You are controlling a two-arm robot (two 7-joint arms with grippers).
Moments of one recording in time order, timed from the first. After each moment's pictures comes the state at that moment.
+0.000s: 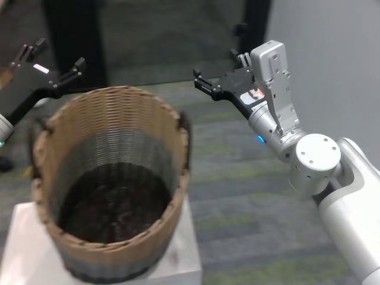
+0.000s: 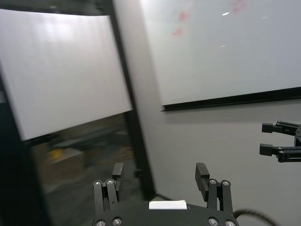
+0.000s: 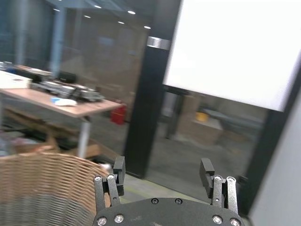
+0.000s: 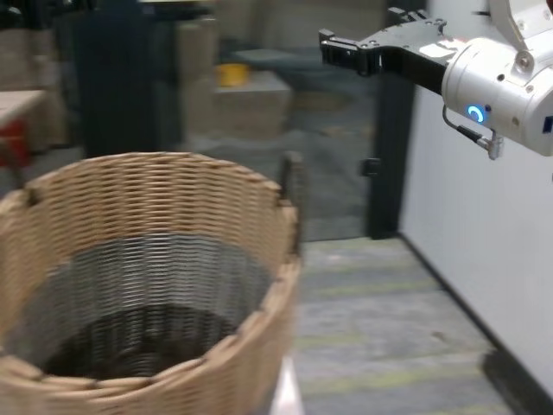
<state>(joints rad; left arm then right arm) -0.43 0.43 0.15 -1.31 -0.42 -0.29 -0.51 0.59 0.12 -0.35 -1.13 0.06 -0.14 0.21</state>
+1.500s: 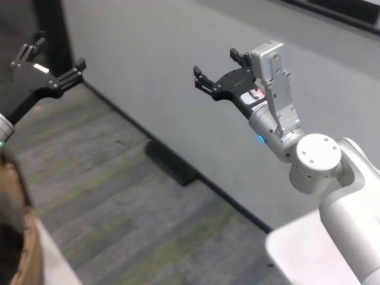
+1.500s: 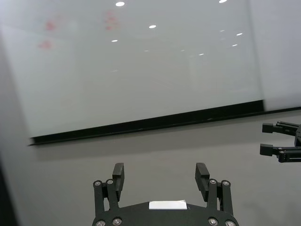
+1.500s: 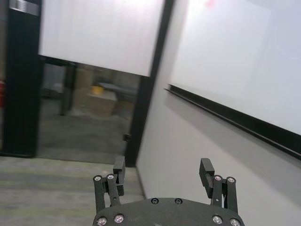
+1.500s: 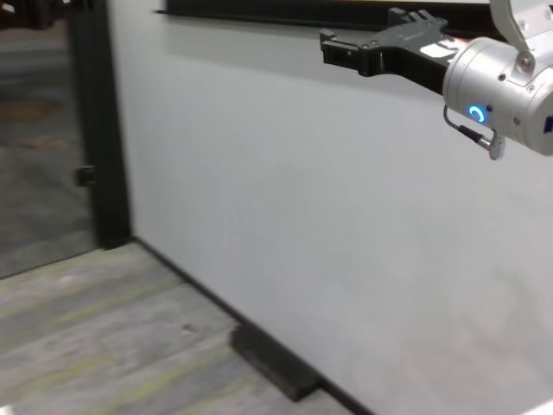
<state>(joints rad) -0.43 0.43 0.15 -1.31 -0.42 -0.29 -0.51 0.59 0.12 -0.35 -1.13 0.06 -0.14 0.21</state>
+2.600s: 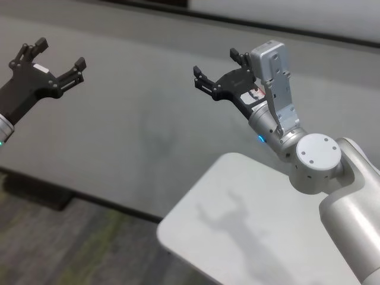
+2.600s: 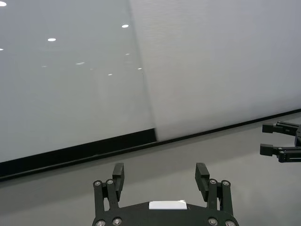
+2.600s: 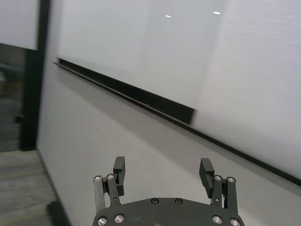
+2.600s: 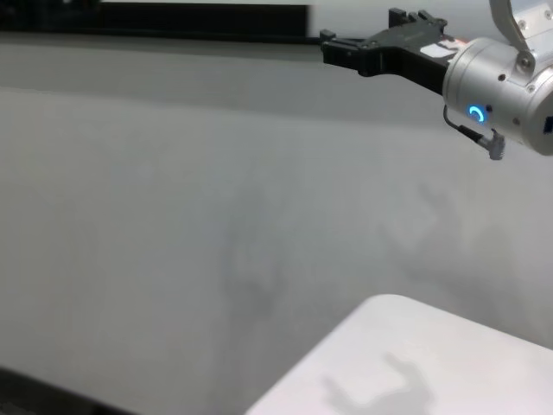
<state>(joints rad) -0.43 0.43 0.15 -1.31 -0.42 -0.29 -0.51 0.59 0.12 -0.35 -1.13 0.06 -0.14 0.21</state>
